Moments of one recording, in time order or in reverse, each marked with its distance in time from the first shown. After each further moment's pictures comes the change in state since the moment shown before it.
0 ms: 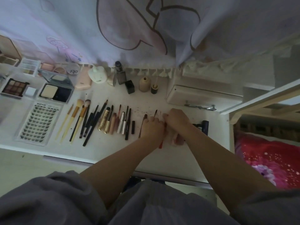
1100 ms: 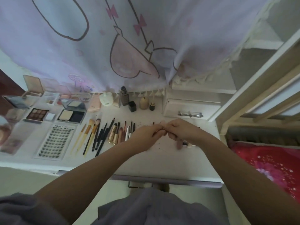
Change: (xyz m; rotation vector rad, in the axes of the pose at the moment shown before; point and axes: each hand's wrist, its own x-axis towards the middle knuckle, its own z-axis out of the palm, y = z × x) left_hand -0.092 -0.044 -0.074 -0.572 0.190 0.309; right_hand -0.130 0.005 -0.056 0.584 -0.206 -0.439
